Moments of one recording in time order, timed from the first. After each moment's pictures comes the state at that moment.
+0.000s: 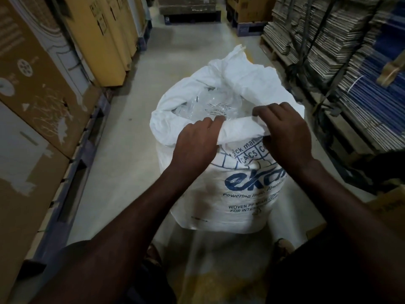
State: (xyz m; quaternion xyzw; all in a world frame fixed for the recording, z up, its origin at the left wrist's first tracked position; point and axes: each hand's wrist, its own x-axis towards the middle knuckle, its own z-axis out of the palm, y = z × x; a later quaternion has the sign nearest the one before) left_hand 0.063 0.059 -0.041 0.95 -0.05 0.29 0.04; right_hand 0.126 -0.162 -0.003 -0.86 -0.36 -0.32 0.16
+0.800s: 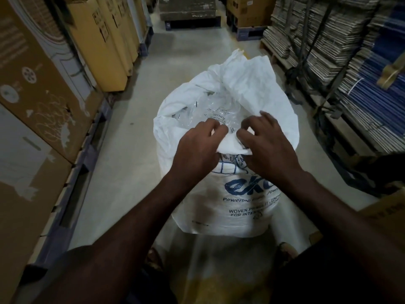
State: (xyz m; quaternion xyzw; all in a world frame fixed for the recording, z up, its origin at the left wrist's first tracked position) left_hand 0.050 0.054 -0.032 0.95 -0.09 0.30 0.08; right_hand 0.114 -0.148 -0.014 -0.84 -0.45 -0.27 0.13
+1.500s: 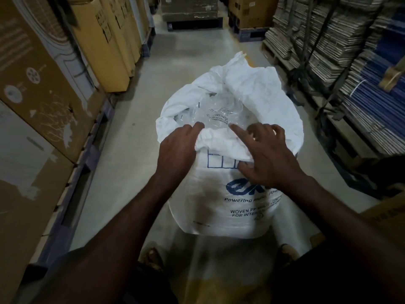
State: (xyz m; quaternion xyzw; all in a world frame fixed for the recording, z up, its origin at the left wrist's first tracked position) left_hand 0.045 0.098 -0.049 0.96 0.04 0.26 0.11; right_hand 0.115 -0.155 -0.035 -0.89 -0.41 -0.19 0.08
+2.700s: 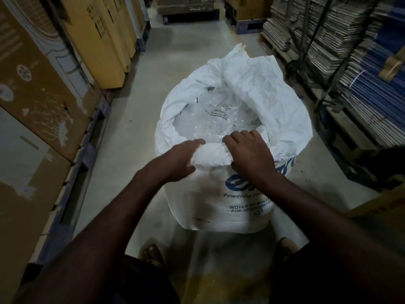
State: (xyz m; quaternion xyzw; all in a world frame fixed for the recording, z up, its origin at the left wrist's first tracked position) left_hand 0.055 0.119 -0.070 0.97 -0.08 -0.06 0.21; right_hand 0.117 -0.112 -0.063 -0.90 -0.38 -0.19 0.00
